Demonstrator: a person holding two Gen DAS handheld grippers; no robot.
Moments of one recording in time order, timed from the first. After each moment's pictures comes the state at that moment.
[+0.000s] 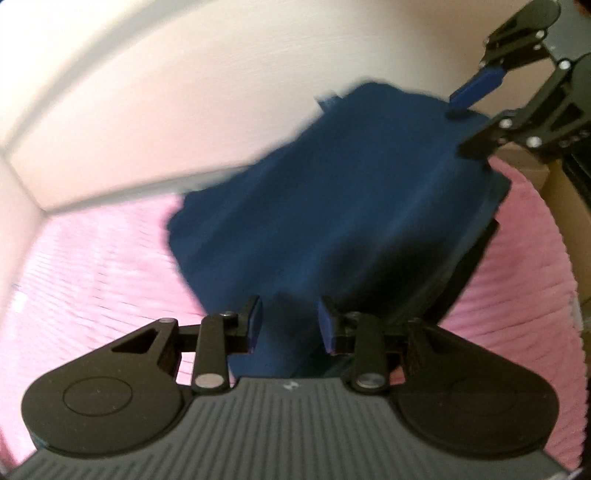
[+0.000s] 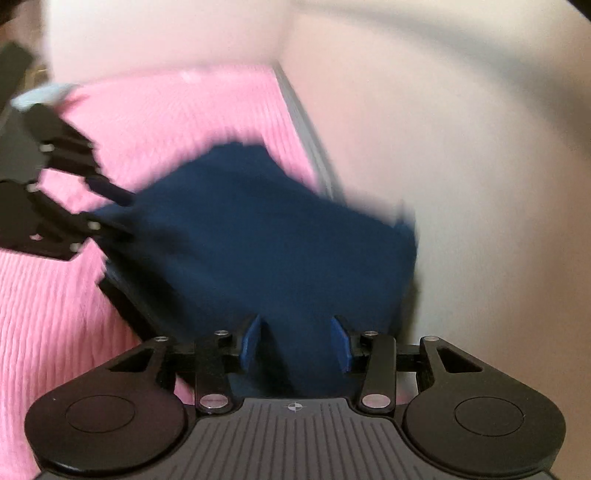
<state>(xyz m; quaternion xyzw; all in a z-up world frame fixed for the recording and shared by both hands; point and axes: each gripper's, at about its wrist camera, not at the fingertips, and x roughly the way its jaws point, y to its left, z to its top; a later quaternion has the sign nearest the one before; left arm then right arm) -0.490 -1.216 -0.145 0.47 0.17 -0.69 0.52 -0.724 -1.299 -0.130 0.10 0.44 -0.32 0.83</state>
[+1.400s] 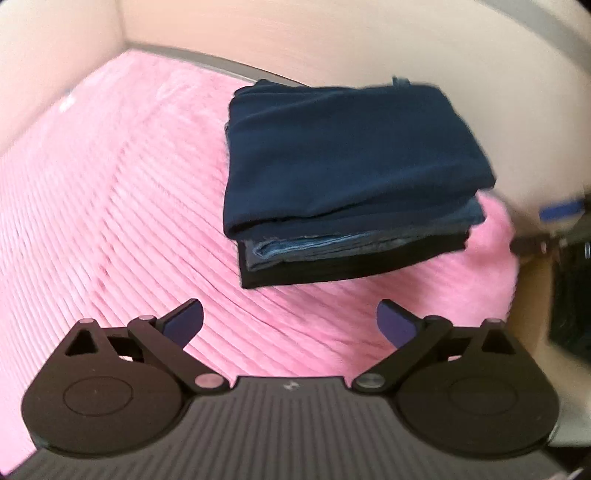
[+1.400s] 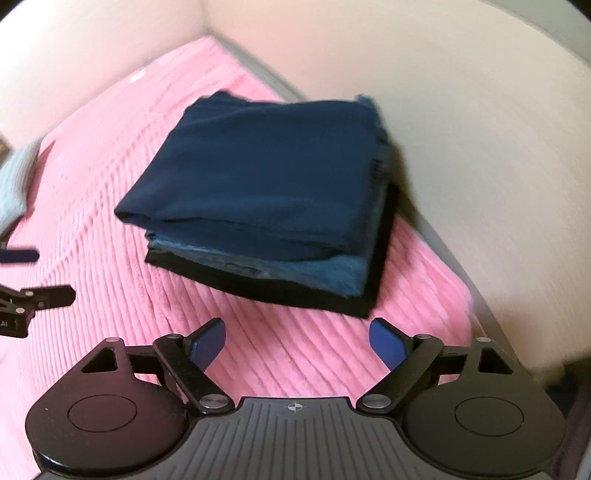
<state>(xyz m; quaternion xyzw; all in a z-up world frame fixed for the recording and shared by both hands) -0.523 -1.145 -0.070 0.34 0.40 -0.56 0.64 -0.775 -1.244 -0.080 0.31 0.44 -0.37 0.76</state>
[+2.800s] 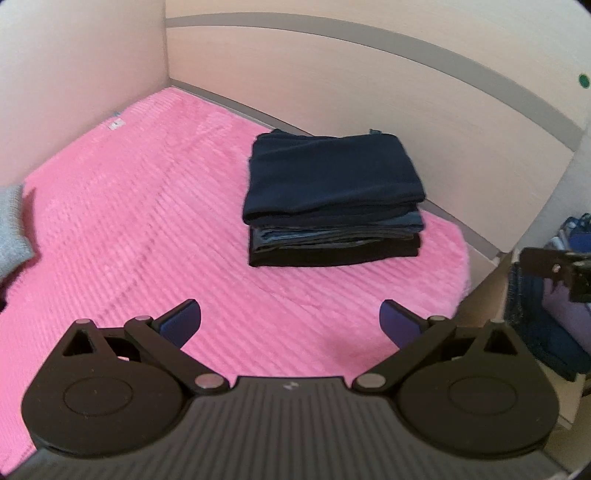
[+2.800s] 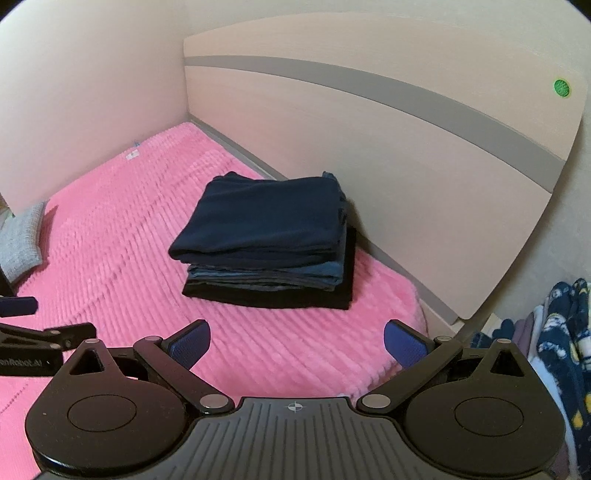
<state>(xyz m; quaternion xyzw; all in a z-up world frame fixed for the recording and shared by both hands) -0.588 -1.005 0.037 0.30 0.34 -0.55 0.70 -0.813 -1.080 0.040 0.26 0.34 -0.46 0.78</state>
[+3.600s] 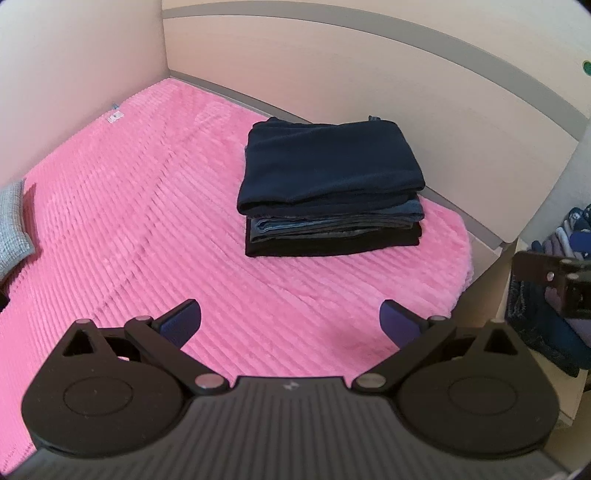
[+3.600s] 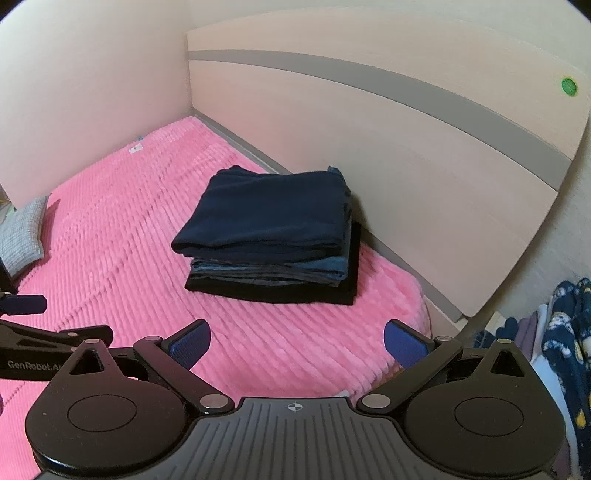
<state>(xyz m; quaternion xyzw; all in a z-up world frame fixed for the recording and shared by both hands) -0.601 -1.012 0.031 0.32 0.35 -0.54 0.69 -0.806 -1.080 0.039 0.26 0.34 -0.45 0.78</state>
